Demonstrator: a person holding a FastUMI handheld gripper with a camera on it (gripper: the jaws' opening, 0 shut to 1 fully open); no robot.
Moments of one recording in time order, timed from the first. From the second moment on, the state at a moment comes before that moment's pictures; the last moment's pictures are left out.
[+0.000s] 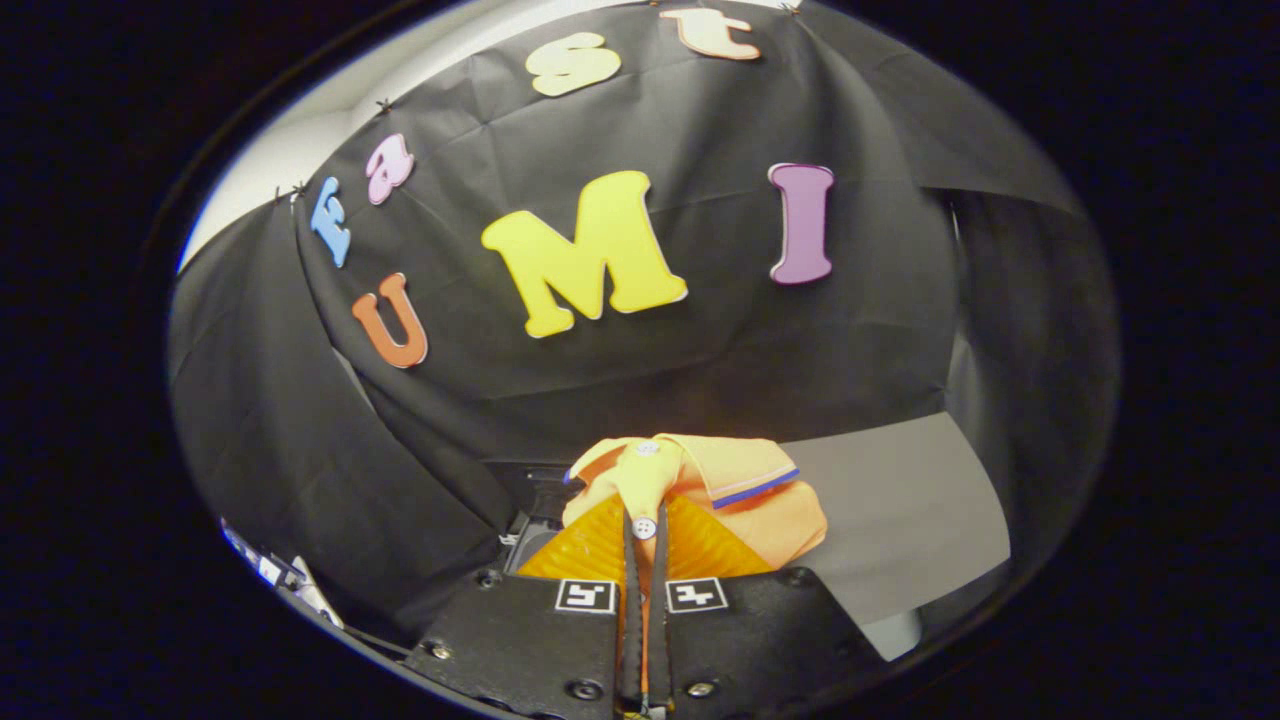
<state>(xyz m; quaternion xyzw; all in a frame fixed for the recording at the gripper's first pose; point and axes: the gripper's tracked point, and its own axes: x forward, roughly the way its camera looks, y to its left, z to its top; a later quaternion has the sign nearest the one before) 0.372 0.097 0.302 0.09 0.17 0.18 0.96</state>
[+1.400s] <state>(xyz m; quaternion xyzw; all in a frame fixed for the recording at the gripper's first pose) 0.450 0.345 0.118 0.05 0.42 0.23 0.88</state>
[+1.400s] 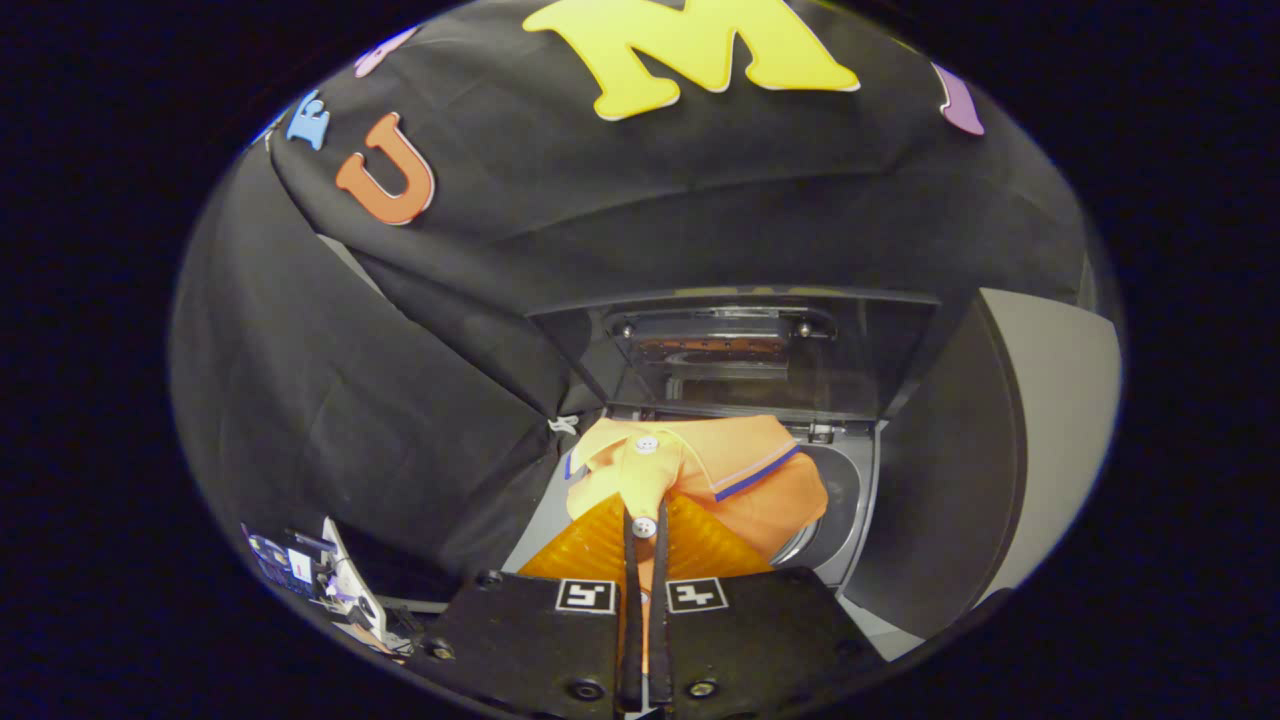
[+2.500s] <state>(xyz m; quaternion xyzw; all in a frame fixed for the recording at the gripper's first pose) 0.509 0.345 0.033 -0.01 0.49 0.16 0.86</state>
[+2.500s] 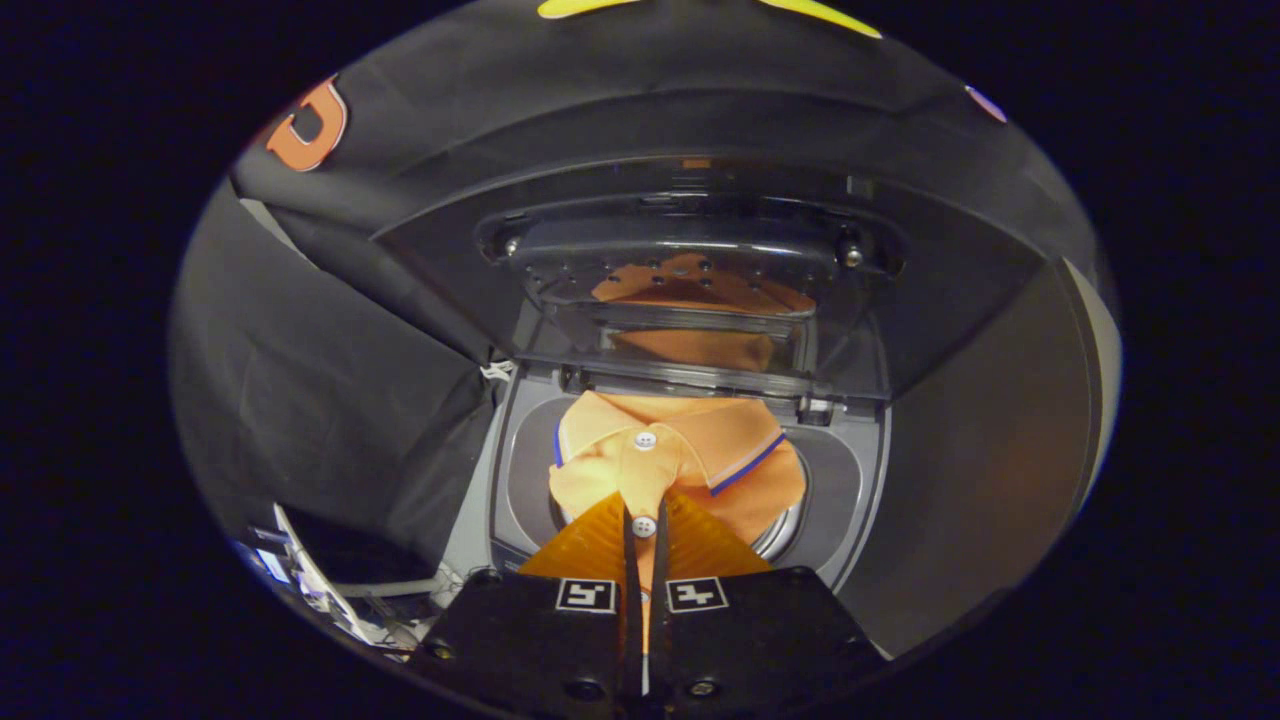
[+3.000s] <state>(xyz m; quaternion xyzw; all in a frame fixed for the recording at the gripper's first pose) 0.516 0.343 0.029 -0.01 0.48 0.14 0.87</state>
